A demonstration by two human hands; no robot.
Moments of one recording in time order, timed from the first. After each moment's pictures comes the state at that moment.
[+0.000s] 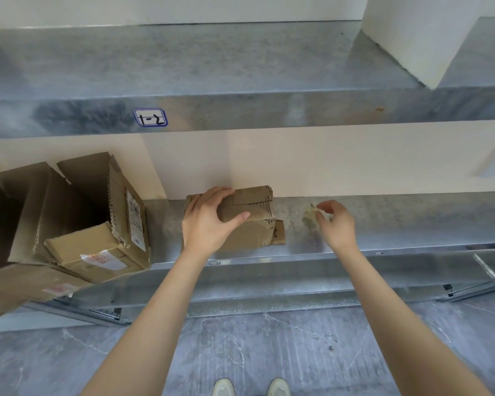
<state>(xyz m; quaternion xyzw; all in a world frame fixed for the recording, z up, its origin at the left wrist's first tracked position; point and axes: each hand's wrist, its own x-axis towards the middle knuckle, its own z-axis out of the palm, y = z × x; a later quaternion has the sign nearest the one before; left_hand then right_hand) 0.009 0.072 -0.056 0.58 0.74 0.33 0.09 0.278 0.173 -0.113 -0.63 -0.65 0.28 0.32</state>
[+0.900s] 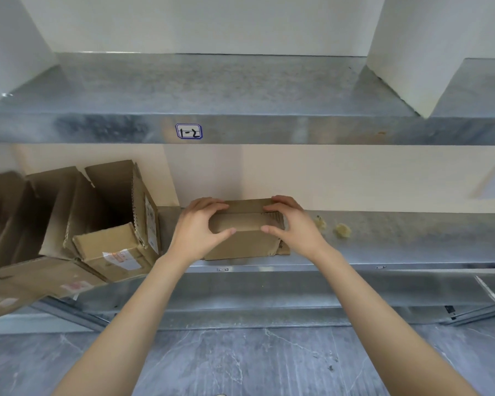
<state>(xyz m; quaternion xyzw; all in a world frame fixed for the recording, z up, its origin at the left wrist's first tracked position) -0.036 0.047 -0.036 0.65 0.70 0.29 0.11 0.197 0.133 -0.037 -0.43 -0.83 0.29 0.22</state>
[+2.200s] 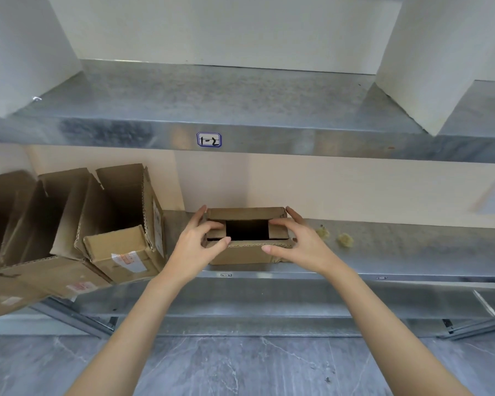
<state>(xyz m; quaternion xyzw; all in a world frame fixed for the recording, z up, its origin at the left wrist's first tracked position) -0.043 0.016 -0.044 0.58 0.70 0.36 0.22 0.204 0.110 -0.023 -0.44 -0.81 0.36 0.16</state>
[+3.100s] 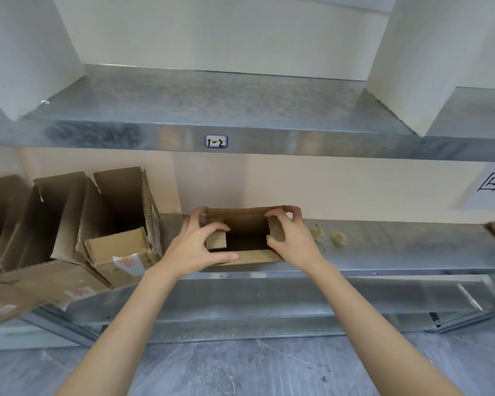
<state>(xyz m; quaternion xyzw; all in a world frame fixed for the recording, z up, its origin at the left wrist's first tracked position) -0.058 0.016 -0.032 0.66 0.69 0.21 0.23 0.178 0.101 -0.027 -0.50 -0.81 0.22 0.20</state>
